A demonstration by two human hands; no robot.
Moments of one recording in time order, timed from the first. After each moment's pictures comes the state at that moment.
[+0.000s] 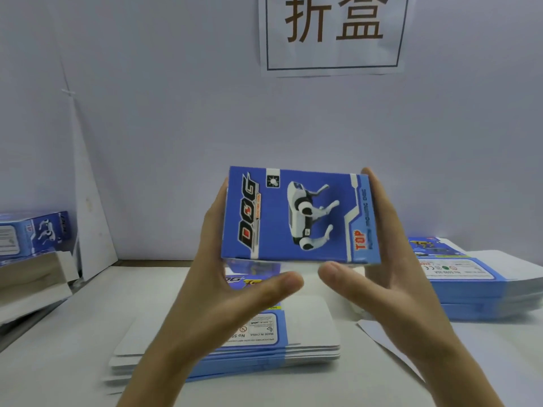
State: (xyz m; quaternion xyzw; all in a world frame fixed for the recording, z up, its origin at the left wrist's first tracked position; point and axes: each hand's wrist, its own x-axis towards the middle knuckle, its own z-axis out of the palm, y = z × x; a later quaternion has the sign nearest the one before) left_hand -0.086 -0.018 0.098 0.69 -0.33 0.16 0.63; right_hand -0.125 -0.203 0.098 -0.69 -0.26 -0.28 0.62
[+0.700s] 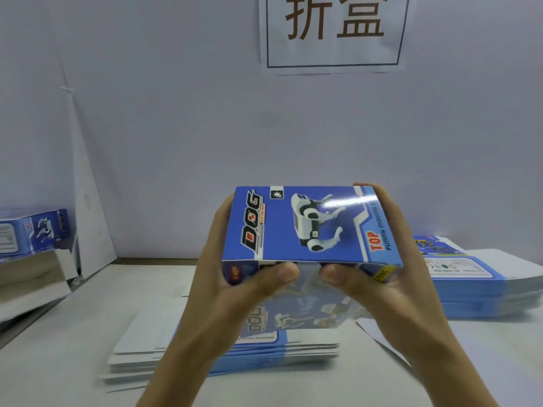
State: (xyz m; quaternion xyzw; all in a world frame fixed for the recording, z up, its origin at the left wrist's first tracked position) left_hand -0.091 -0.030 0.094 0.59 -0.33 0.16 0.71; right_hand -0.126 -0.199 0.099 -0.66 -0.28 -0.31 0.63
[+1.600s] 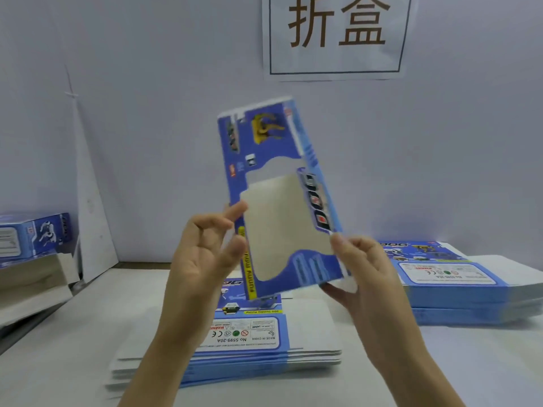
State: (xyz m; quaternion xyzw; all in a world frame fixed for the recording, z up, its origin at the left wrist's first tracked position) left_hand -0.056 -0.007 0.084 0.55 -0.33 0.13 0.75; right_hand -0.099 -0.195 0.080 -0.58 -0.03 -0.20 0.79
